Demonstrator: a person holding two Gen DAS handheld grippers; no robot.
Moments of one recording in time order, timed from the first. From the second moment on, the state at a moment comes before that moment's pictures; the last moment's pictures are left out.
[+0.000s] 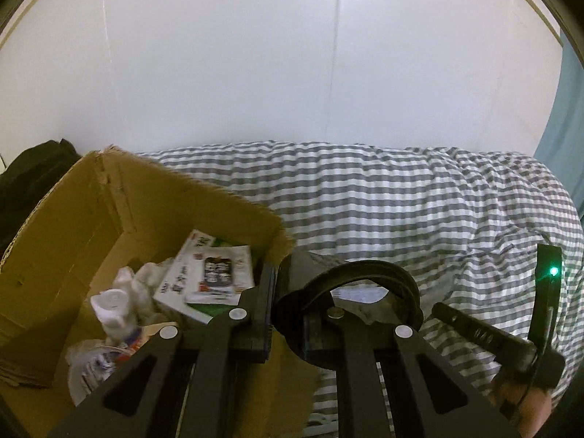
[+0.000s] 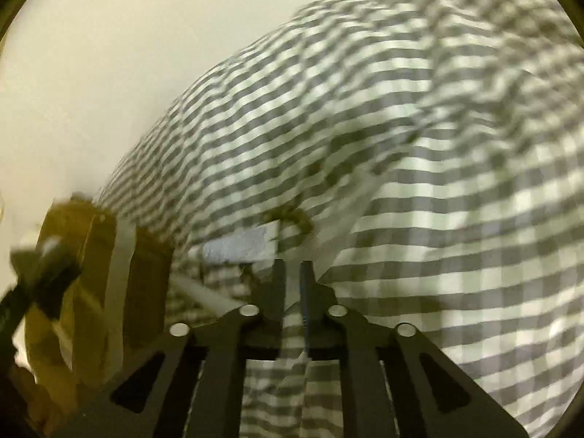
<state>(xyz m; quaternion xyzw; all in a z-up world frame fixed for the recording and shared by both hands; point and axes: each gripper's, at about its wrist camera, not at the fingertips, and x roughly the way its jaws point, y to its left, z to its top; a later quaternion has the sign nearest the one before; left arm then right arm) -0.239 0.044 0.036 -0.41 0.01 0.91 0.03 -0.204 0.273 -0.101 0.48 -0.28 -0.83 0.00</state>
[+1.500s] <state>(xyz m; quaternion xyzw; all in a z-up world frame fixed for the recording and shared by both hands) -0.179 -0.074 0.055 -0.41 0.02 0.91 -0.07 -0.184 0.113 0.093 0.44 -0.04 -0.89 0.13</state>
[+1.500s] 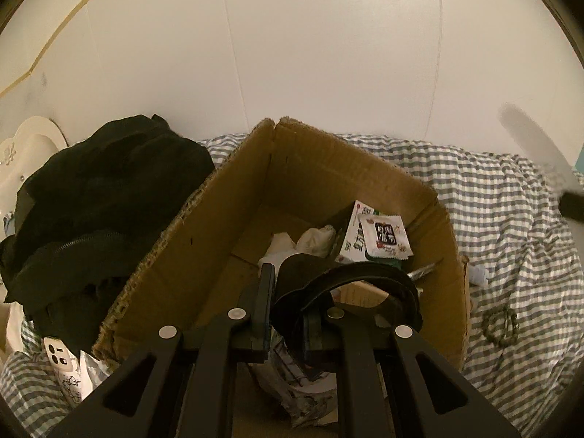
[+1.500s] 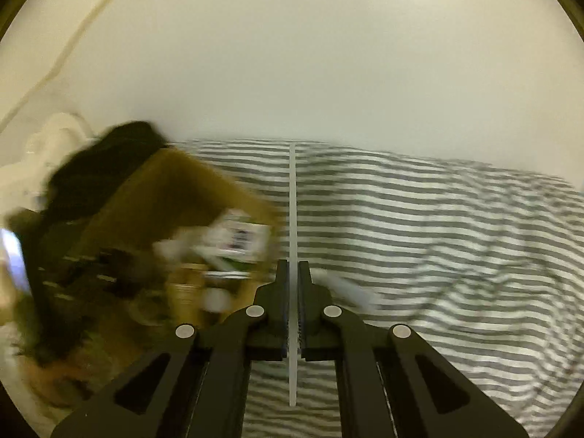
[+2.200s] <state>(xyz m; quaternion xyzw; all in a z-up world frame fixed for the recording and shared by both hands) -0.143 -0.026 0.066 -0.38 0.06 0.92 -0.06 -0.187 0.087 0.057 0.48 0.01 -0.87 0.11</state>
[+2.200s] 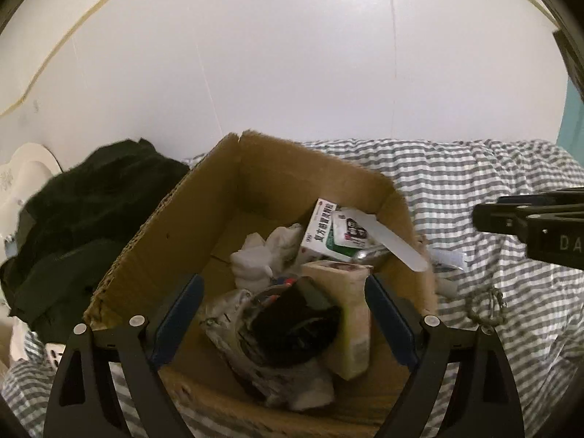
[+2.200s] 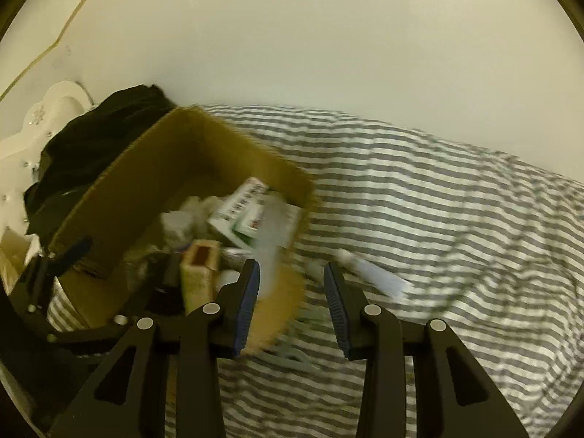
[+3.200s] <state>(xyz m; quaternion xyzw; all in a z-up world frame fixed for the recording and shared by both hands) -0.144 0.073 -0.117 -0.49 -0.19 0.81 -0.27 -0.176 0.243 -0.125 0.57 0.00 -0.81 0.11</state>
